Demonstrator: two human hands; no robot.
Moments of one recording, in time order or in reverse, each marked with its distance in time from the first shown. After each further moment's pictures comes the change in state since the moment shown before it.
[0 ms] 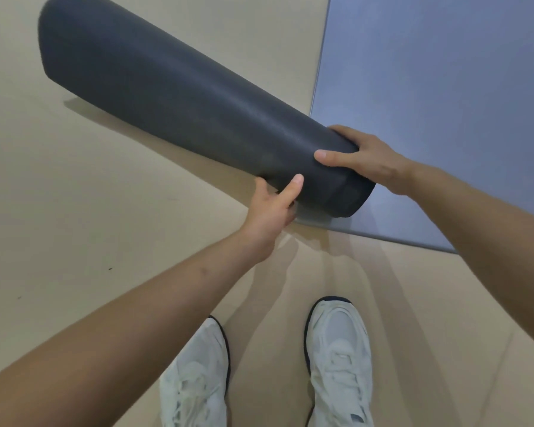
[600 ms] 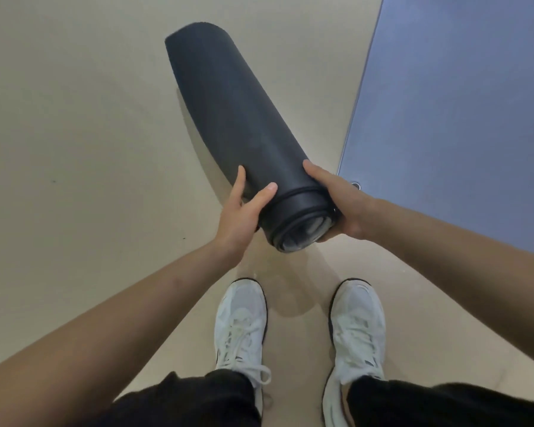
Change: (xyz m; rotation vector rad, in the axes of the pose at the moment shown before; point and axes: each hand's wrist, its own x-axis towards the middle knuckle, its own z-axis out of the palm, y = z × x) left_hand -0.134 0.042 -0.089 0.114 0.274 0.156; right_hand -0.109 -0.096 0.104 0.529 -0.198 0.336
